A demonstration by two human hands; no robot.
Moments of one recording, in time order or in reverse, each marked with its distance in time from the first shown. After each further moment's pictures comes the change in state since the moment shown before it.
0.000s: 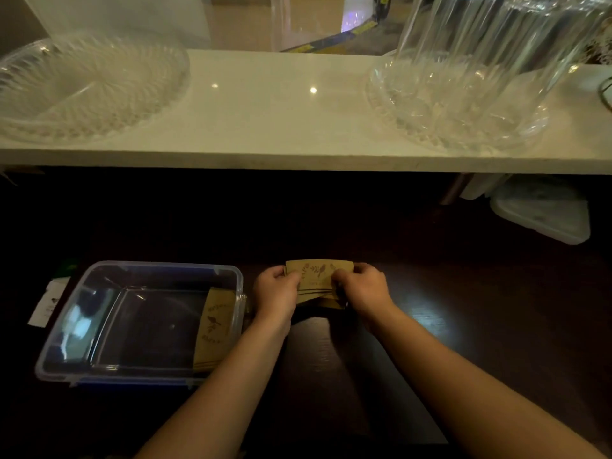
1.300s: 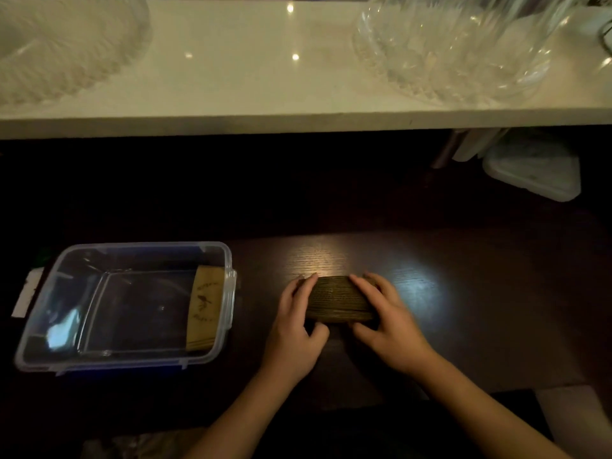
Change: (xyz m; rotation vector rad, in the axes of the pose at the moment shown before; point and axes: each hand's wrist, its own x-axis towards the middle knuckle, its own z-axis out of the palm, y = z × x) left_hand -0.062 -0.074 -0.020 0.514 -0.366 0.584; right_hand -0.058 0.096 -0.041 -0.392 -0.138 -0.590
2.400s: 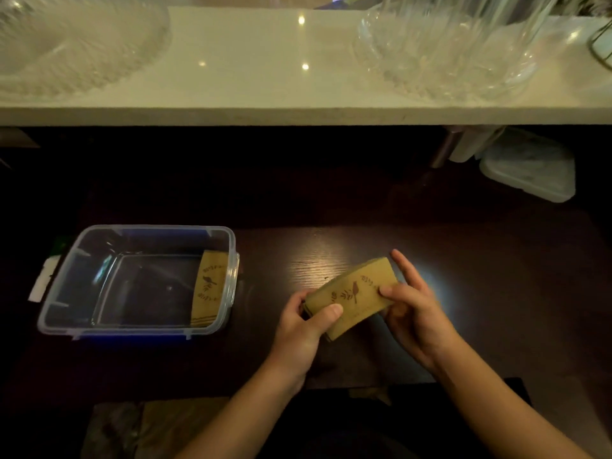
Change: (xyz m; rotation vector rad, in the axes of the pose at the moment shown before) left_hand -0.031 0.041 0.002 -0.820 0.035 -0.384; right_hand -0.018 -0.018 -0.035 1.313 0.043 0.320
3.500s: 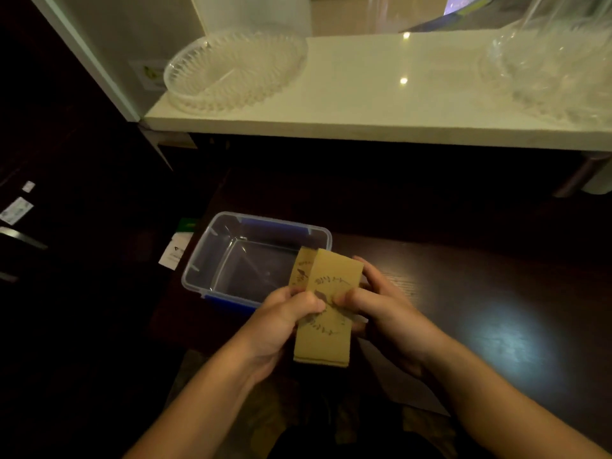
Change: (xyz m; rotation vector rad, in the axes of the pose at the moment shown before) left_hand -0.066 0.112 -0.102 0.105 0.101 -0.218; right_hand 0.001 0.025 0.160 -0.363 -0.357 0.265
